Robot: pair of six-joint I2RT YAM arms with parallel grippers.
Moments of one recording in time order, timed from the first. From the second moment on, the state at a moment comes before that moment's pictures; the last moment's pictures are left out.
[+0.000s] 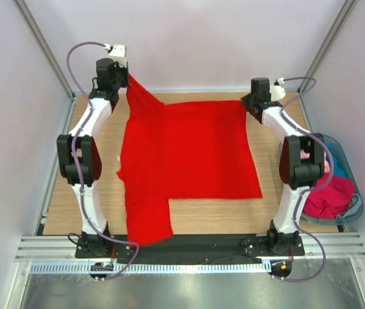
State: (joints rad) left arm -0.10 2.02 1.80 0.01 0.05 0.06; right arm 0.13 1.89 1.51 -0.20 0.30 1.10
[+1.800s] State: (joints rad) left arm -0.13 0.99 1.78 -0.01 -0.06 0.08; right arm 0.05 0.98 2.02 -0.84 0.11 0.90
